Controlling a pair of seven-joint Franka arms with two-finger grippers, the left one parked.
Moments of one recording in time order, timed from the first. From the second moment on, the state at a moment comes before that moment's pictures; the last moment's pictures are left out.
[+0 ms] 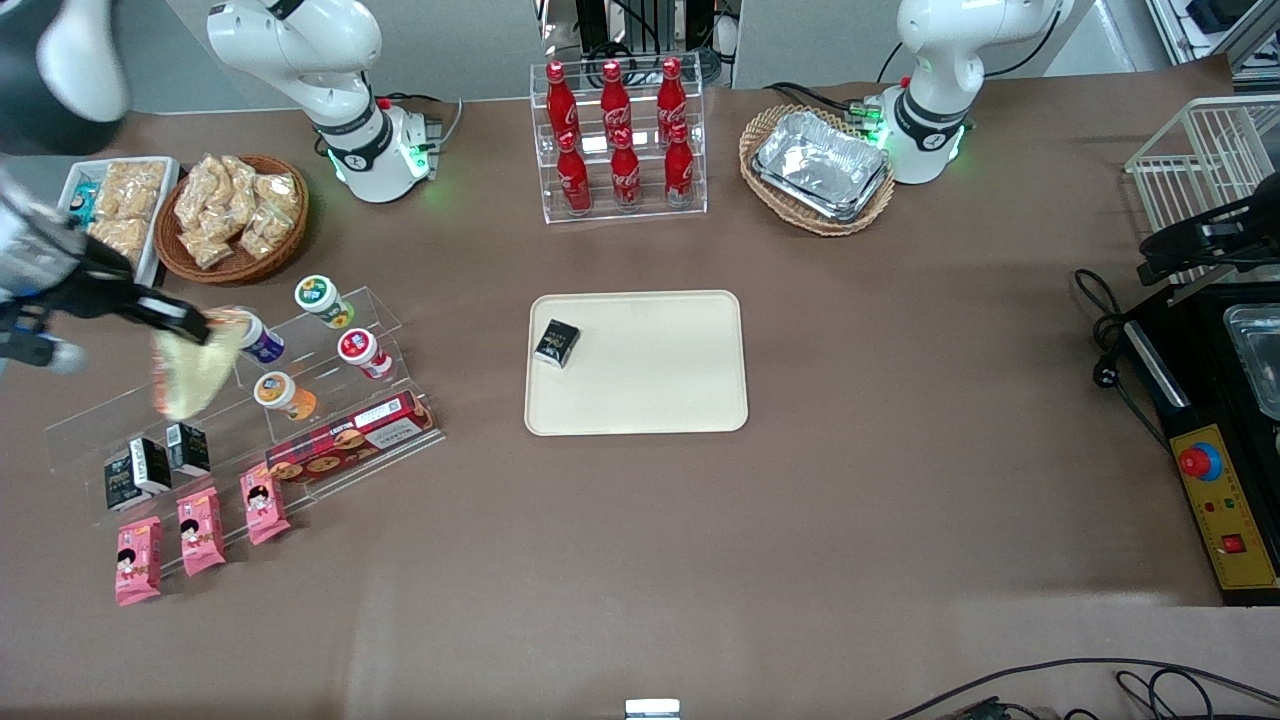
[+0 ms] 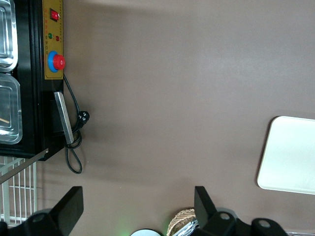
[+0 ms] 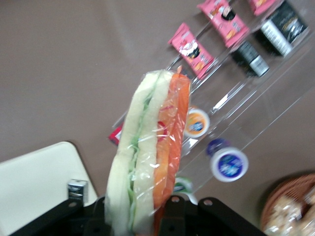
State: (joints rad) arm -0.05 -0.09 0.05 -1.83 0.10 1.73 0.36
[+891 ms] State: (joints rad) arm 0.12 0.20 0.44 -1.82 0.09 2.14 1.46
